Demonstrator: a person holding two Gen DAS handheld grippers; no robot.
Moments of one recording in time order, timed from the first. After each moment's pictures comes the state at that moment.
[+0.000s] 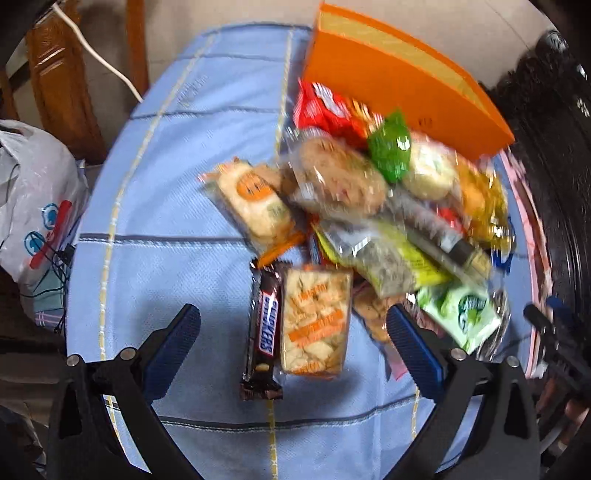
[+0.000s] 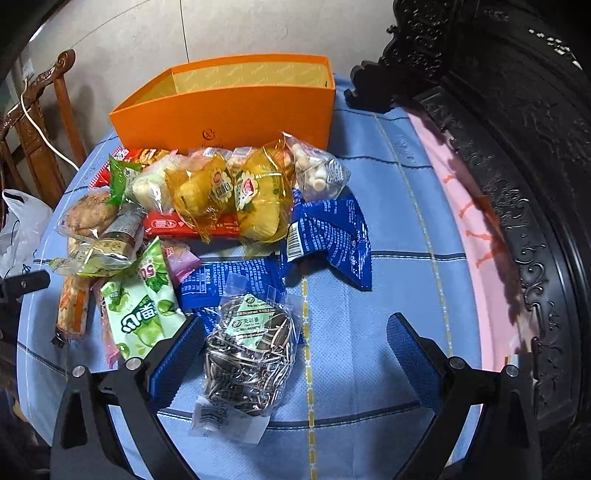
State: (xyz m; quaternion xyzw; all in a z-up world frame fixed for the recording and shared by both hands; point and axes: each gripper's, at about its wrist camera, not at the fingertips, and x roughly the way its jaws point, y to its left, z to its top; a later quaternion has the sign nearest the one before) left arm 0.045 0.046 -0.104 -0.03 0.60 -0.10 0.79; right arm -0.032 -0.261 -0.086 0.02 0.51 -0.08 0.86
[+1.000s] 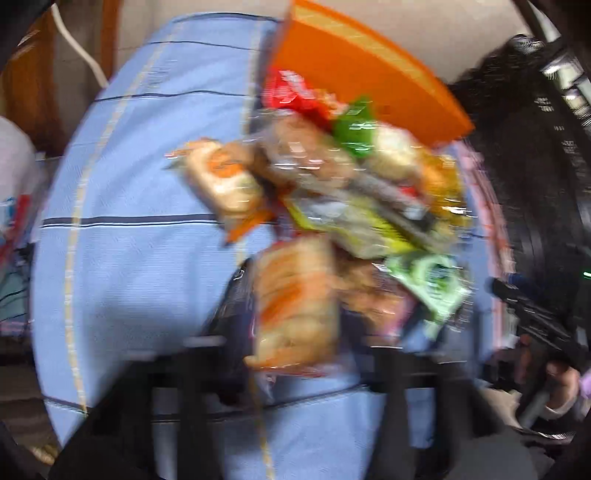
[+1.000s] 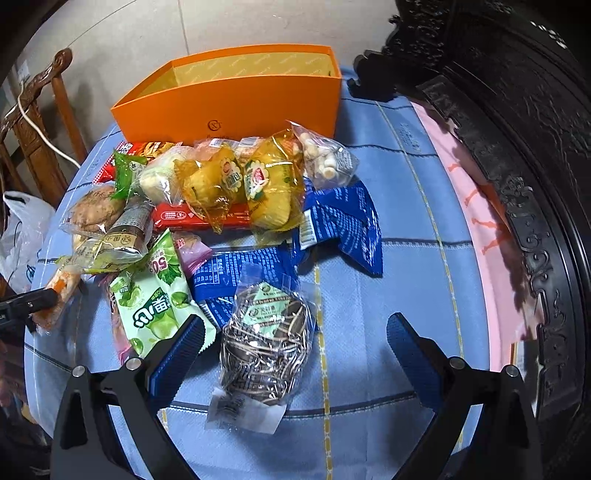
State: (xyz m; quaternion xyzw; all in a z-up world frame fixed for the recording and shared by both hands) left arm 0.031 0.058 -0.113 -0.09 0.59 -0.21 0.77; right arm -0.036 -0.252 -0.083 0.03 0.53 -0.08 0.84
